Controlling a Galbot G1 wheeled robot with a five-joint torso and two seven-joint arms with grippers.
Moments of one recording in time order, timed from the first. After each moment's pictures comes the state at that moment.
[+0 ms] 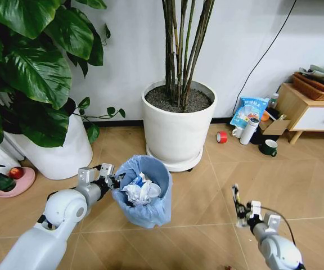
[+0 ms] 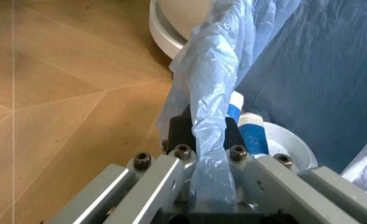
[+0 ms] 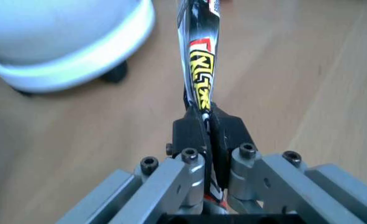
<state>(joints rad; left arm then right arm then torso) 1.14 -0.99 -0.35 -1.98 -0.70 0.73 -0.04 -1.40 1.28 0.73 1.68 0.46 -0.32 -0.13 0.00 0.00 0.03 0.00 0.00</state>
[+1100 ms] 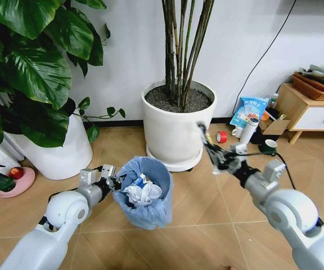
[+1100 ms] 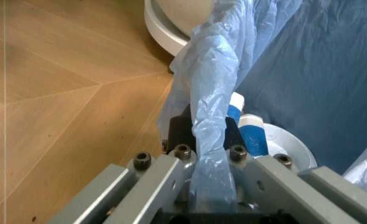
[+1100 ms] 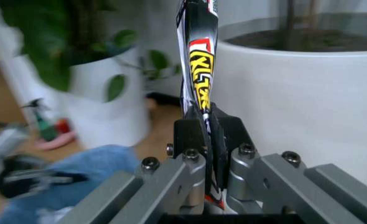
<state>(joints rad) 1.14 -1.00 -0.33 -1.98 -0.69 0.74 -0.05 -1.13 0.89 0.35 2.14 0.76 -0.37 -0.13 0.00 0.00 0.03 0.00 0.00</state>
